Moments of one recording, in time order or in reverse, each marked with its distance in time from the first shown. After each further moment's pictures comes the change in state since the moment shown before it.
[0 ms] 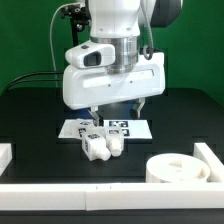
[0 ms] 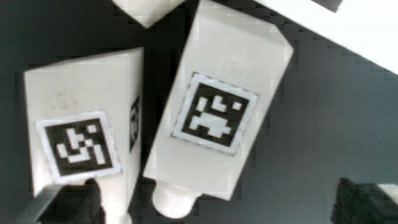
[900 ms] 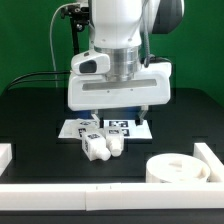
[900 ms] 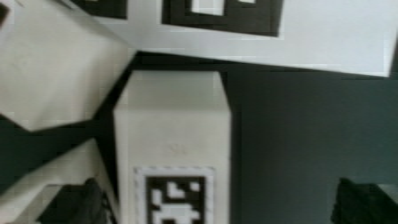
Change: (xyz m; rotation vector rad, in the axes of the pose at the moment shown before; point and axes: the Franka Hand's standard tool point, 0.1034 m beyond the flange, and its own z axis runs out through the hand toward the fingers) arm -0.020 -0.014 0.019 0.021 -0.036 0.326
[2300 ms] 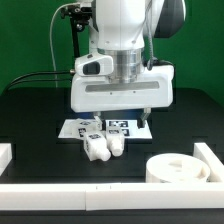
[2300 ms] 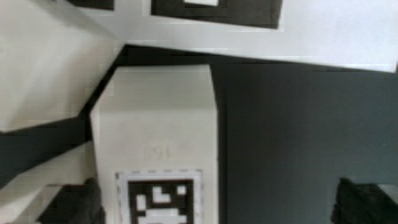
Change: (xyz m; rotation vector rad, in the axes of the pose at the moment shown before) arm -0.002 -0.005 0.007 -0.014 0.028 -0.005
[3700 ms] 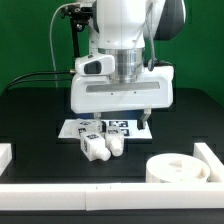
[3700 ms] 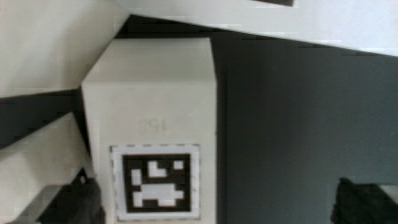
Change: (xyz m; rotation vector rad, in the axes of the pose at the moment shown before) arm 0.012 0.001 -0.002 -0.013 0.051 -0.043
